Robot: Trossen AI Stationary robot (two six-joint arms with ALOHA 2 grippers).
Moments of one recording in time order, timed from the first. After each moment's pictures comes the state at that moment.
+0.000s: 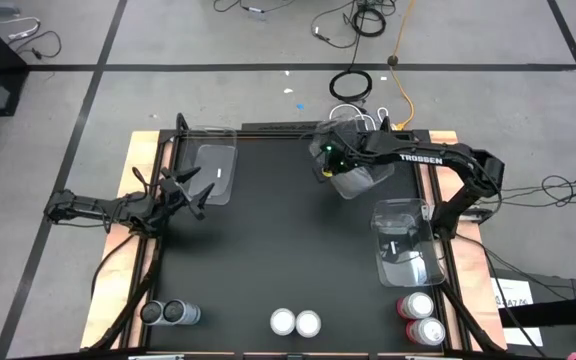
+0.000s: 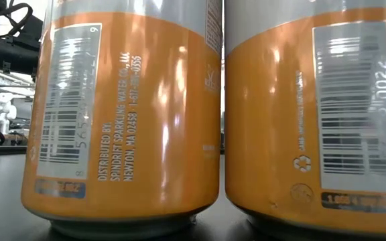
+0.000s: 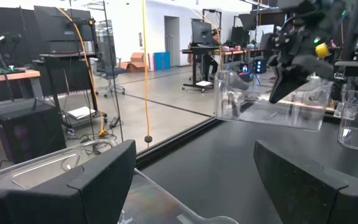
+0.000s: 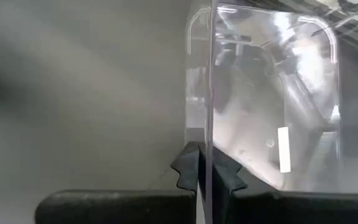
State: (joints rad) left arm -0.14 0.05 0.00 0.10 -0.82 0.06; right arm -0.39 1.62 1.24 -0.71 0.17 0.59
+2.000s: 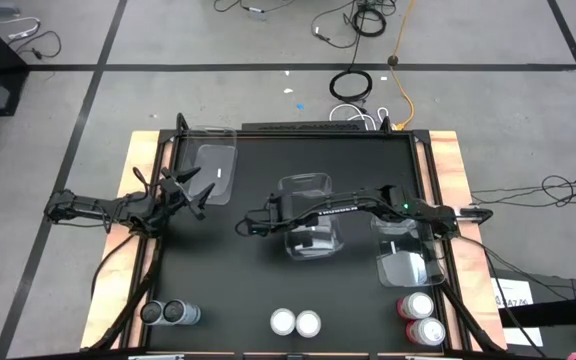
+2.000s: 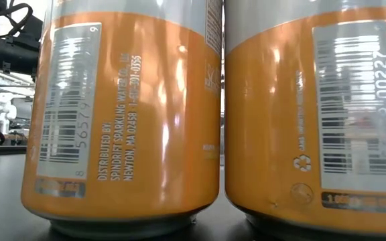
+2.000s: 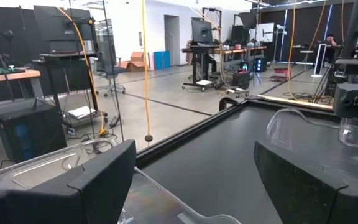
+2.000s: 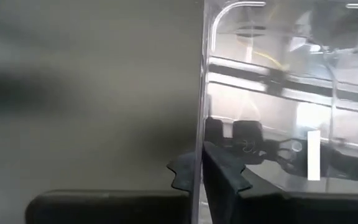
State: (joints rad) left arm -0.14 0.05 0.00 0.09 -0.82 0.06; right arm 0.07 2.40 2.20 -1.24 0.29 1.47
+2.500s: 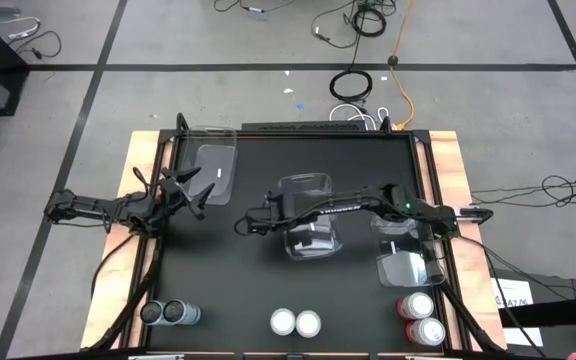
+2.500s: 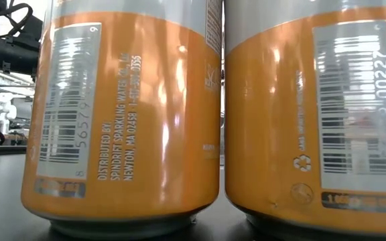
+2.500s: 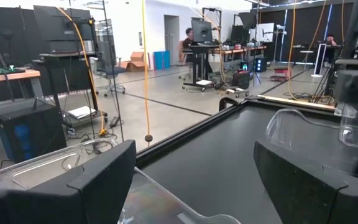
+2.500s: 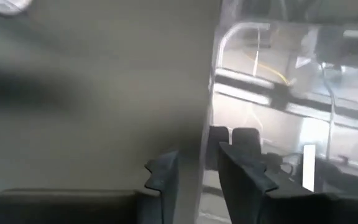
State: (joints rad) left arm -0.14 0.05 0.00 0.09 -0.82 0.06; right arm 0.07 2.37 2.21 -1.24 0.34 1.41
